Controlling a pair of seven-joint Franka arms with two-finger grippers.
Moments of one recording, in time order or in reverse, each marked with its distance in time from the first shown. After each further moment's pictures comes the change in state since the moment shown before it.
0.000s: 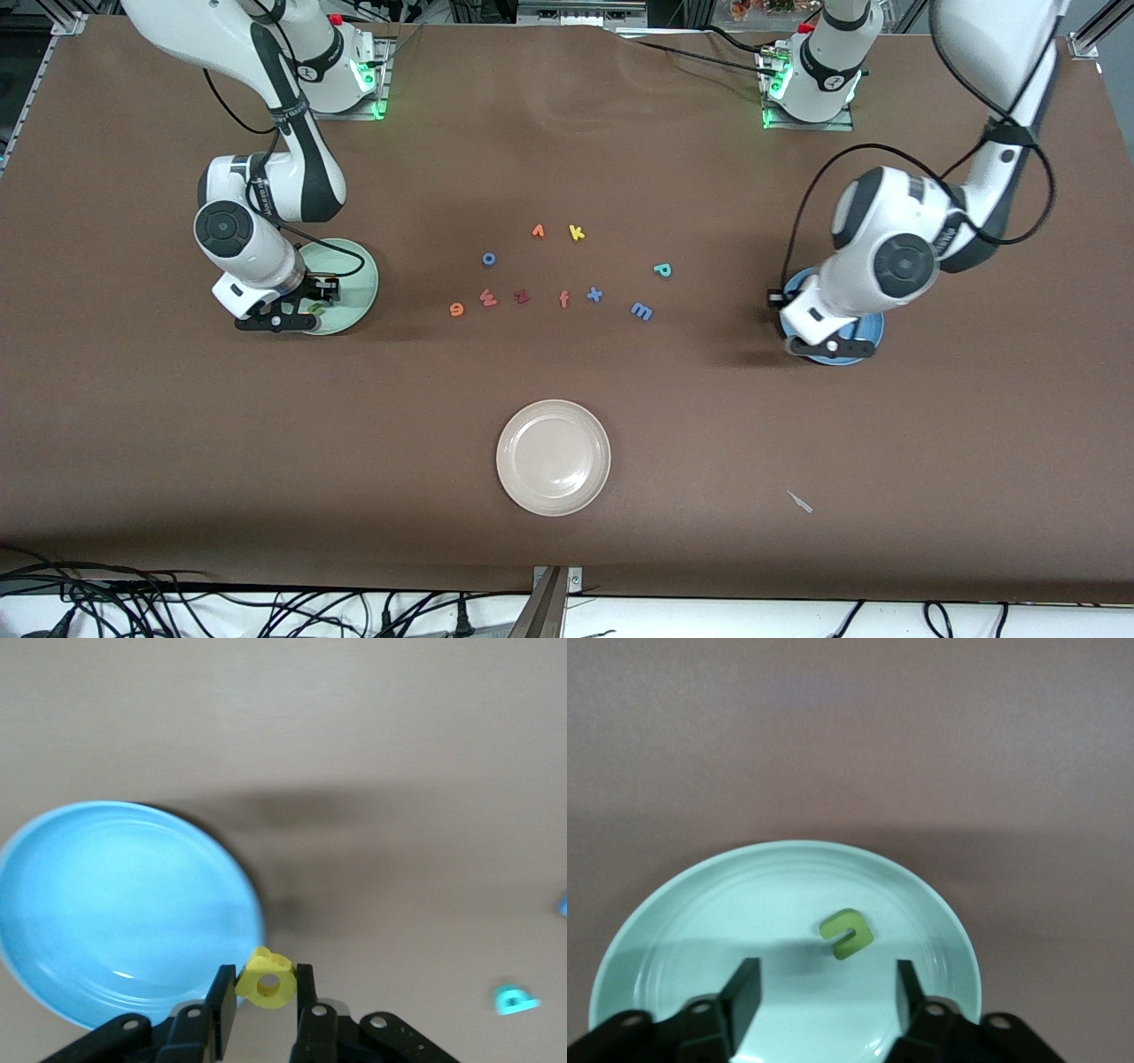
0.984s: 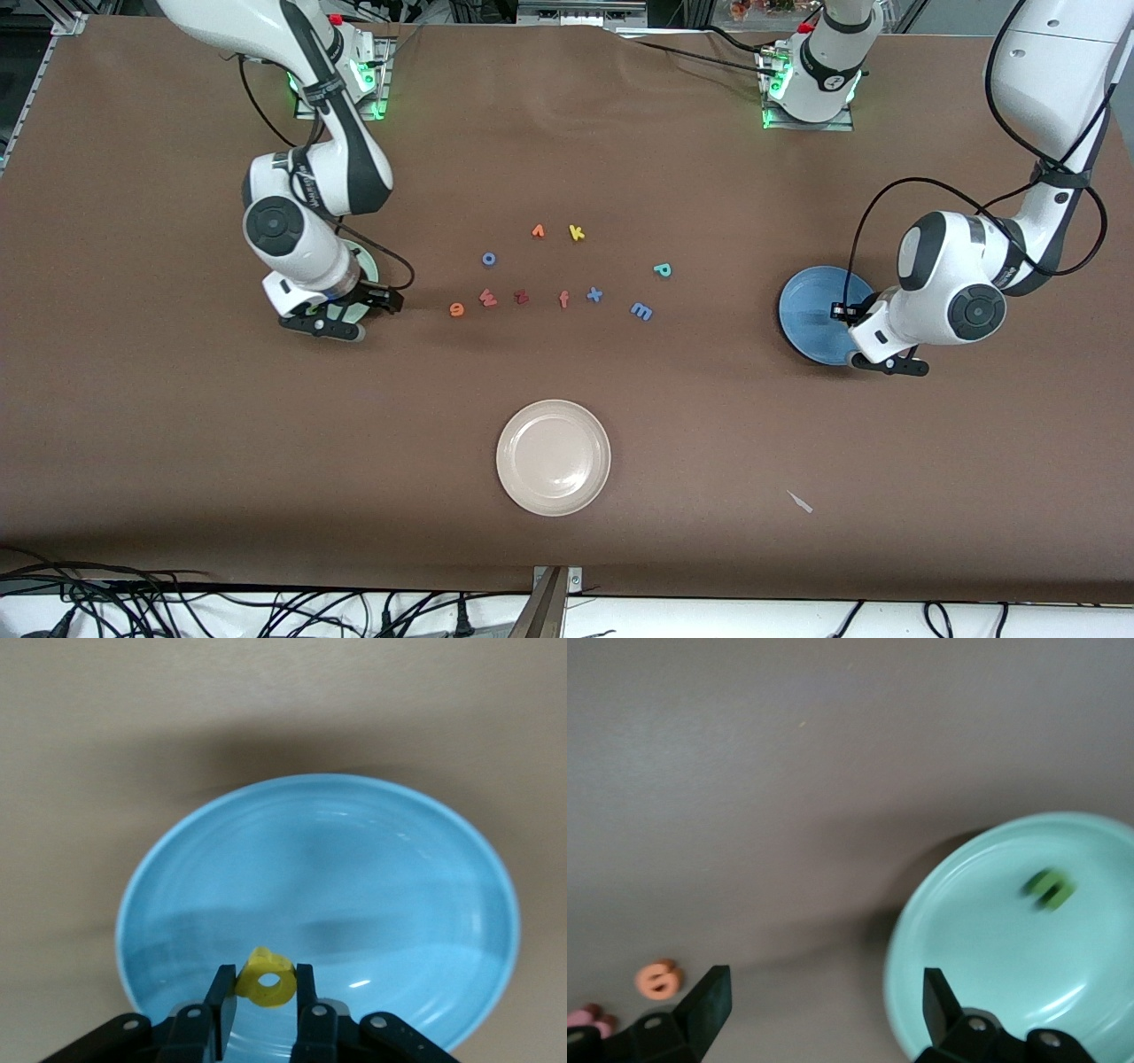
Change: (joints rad) left arm 0.184 0.138 0.002 -0.012 0.133 0.036 0.165; right arm 0.010 0.012 0.192 0.156 0.076 -0.108 0.465
